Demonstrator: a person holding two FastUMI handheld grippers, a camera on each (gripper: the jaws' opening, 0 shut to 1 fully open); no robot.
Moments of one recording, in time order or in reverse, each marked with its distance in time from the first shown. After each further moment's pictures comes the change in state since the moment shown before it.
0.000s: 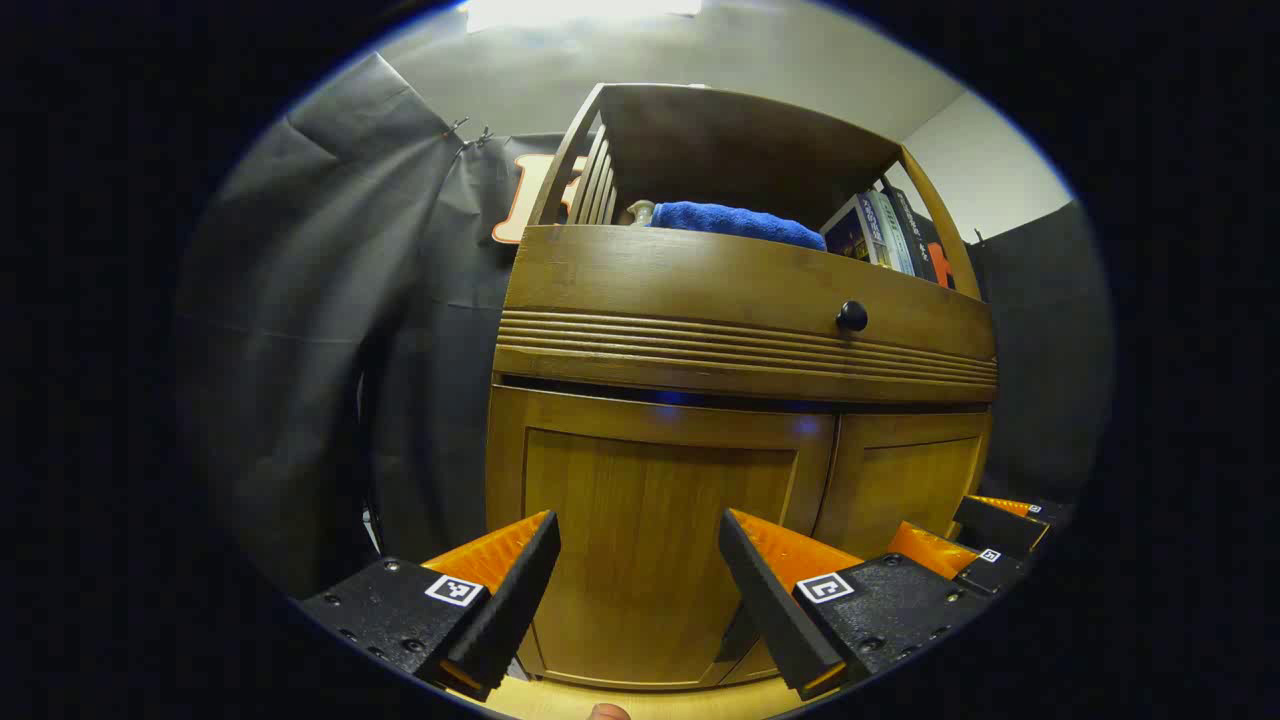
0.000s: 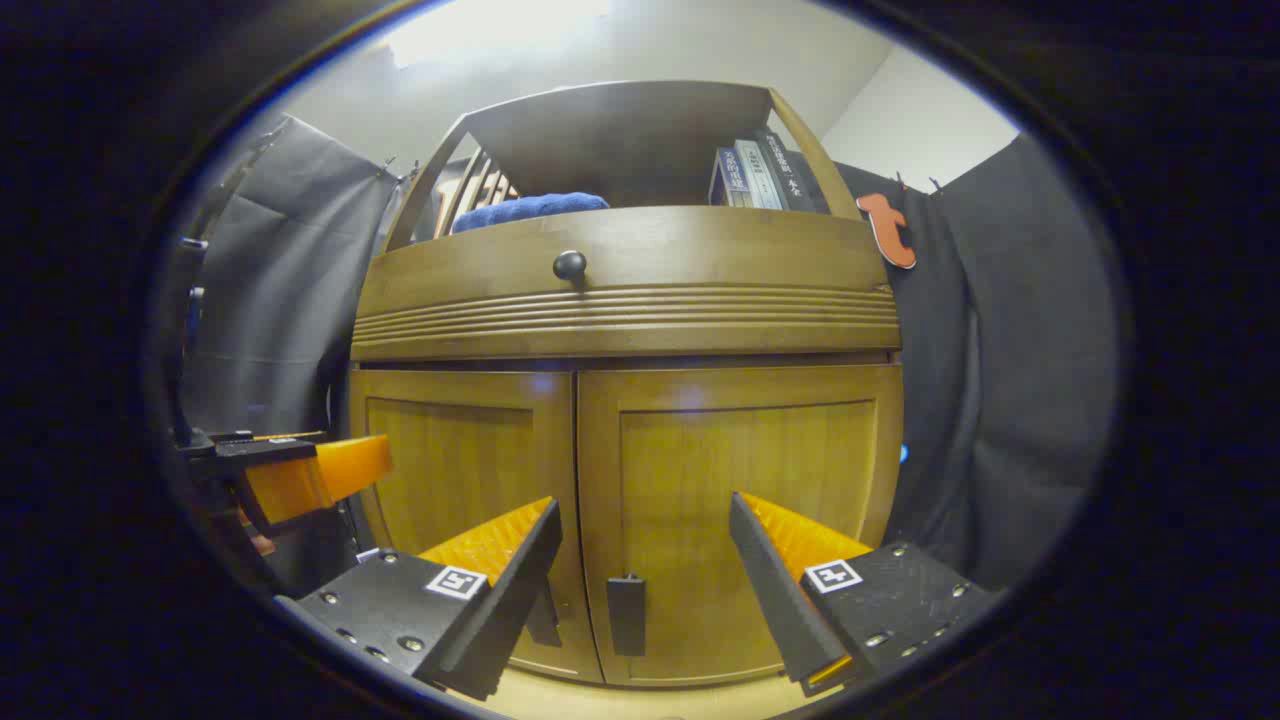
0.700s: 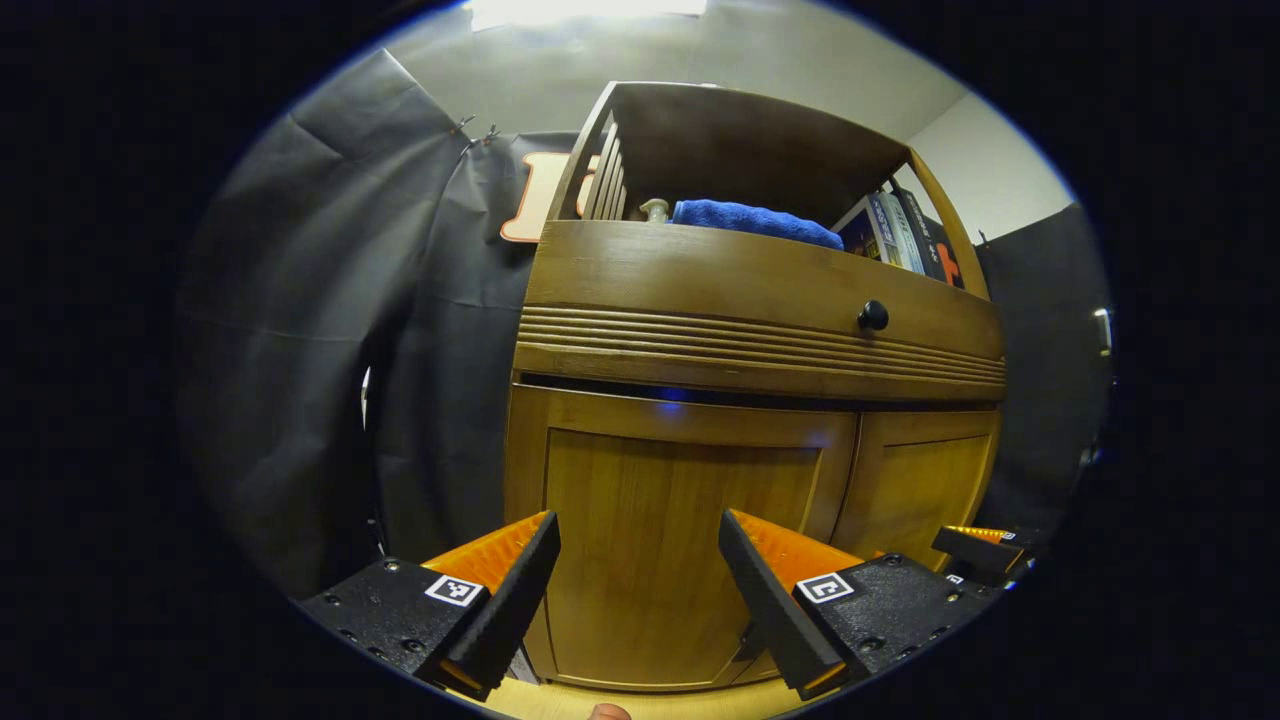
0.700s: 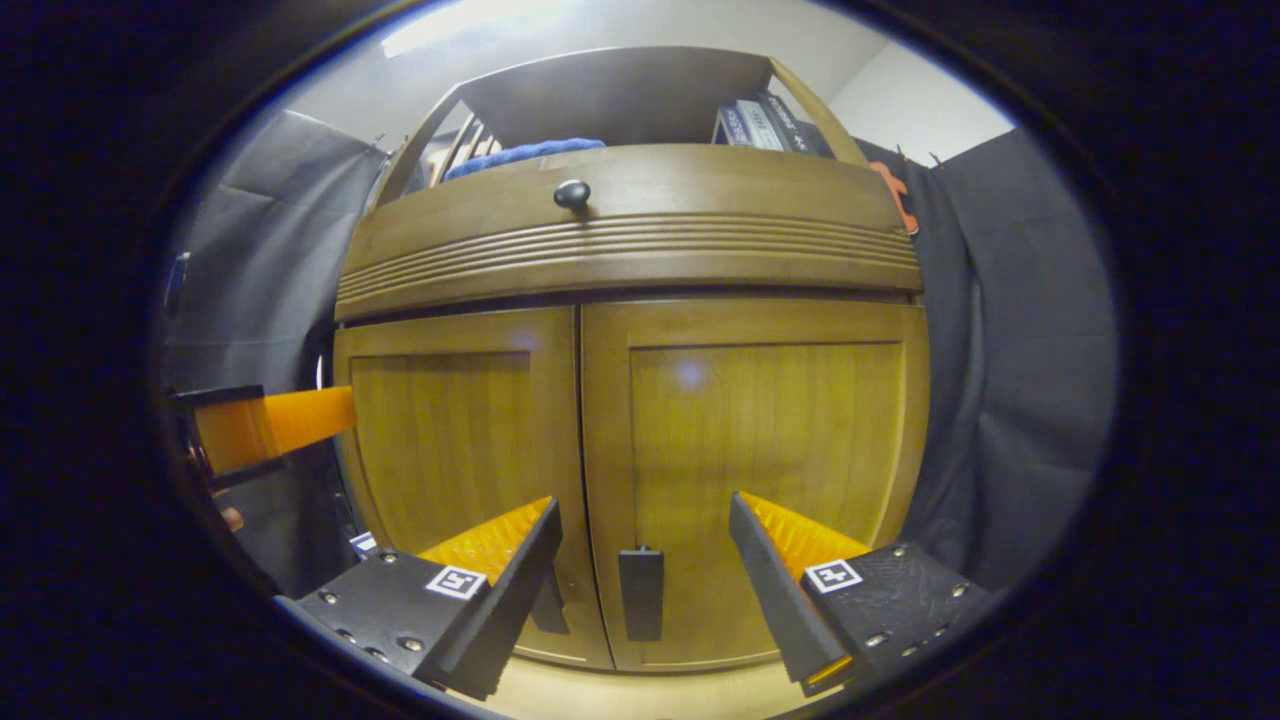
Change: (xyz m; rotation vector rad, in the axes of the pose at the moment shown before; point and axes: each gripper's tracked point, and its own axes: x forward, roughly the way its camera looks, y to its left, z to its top) left arm 0.002 0.019 -0.003 -0.004 -0.007 0.016; right arm 0.018 0.010 -0.043 0.021 0.121 -0.010
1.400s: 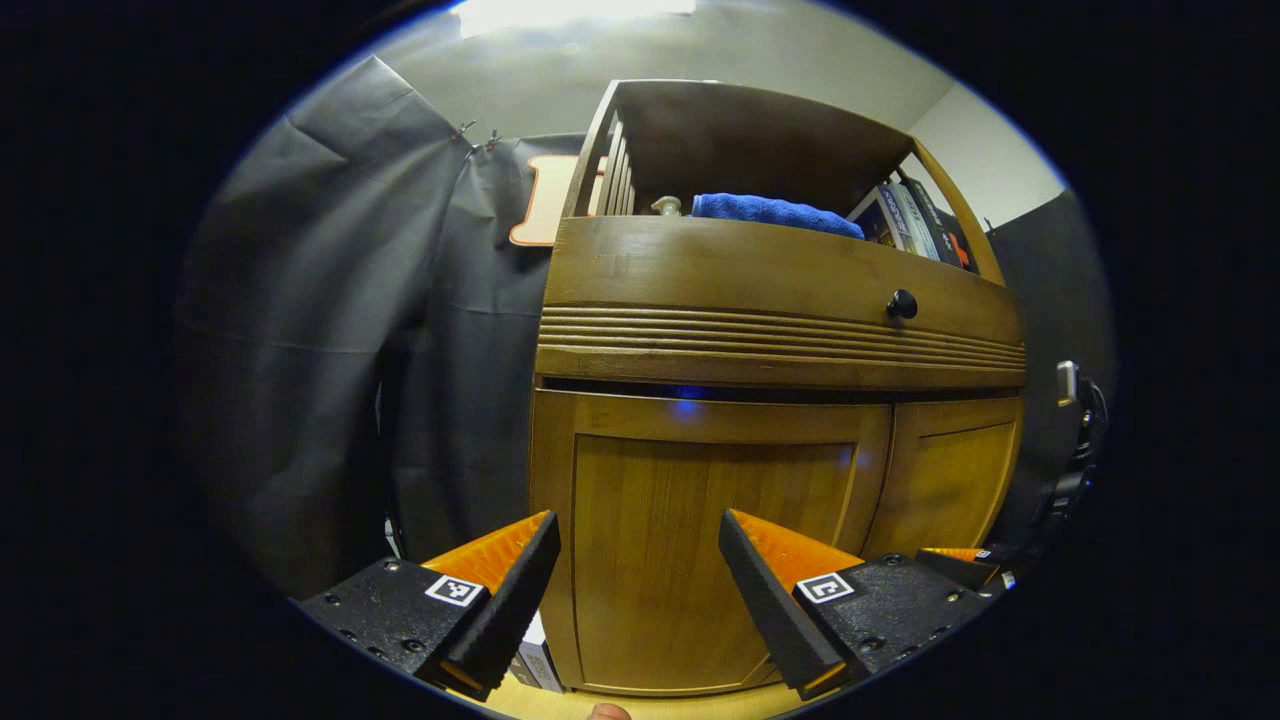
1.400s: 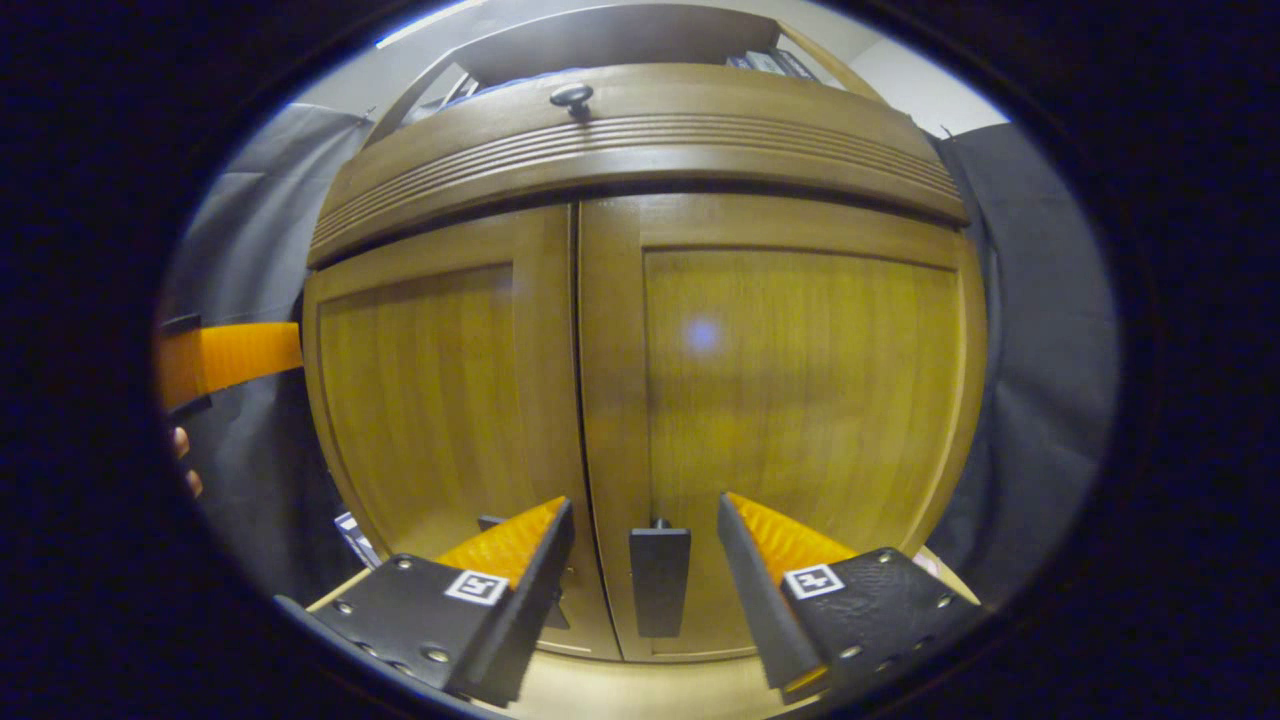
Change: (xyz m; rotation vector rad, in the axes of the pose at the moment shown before) left arm 0.012 0.020 -0.002 0.042 -0.006 0.032; right arm 0.040 0.009 -0.048 -0.004 0.115 0.005
